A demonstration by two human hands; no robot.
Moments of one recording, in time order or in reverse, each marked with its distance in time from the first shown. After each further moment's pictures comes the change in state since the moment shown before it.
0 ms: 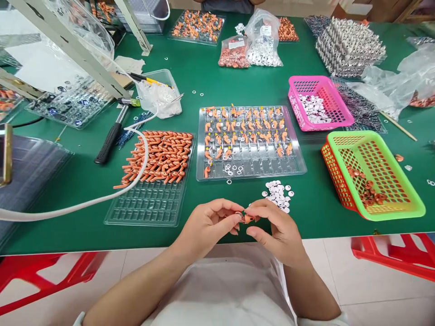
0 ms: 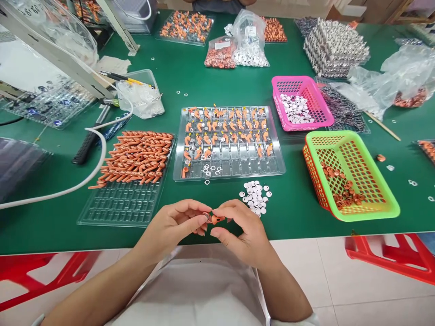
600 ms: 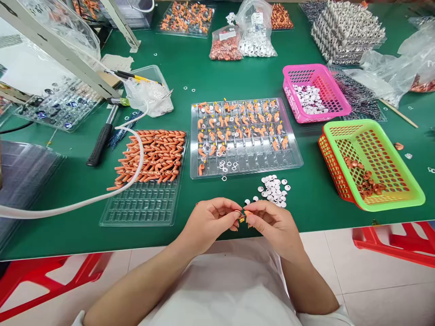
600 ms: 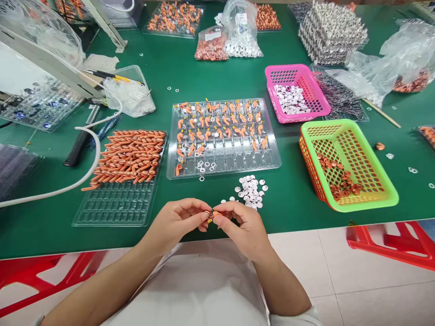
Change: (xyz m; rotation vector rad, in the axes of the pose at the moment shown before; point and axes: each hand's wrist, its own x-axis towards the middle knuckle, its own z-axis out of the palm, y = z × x) left_hand 0.012 -0.007 0.010 0.023 0.058 -0.119; right_hand -0.011 0.006 0.001 0.317 0.088 0.431
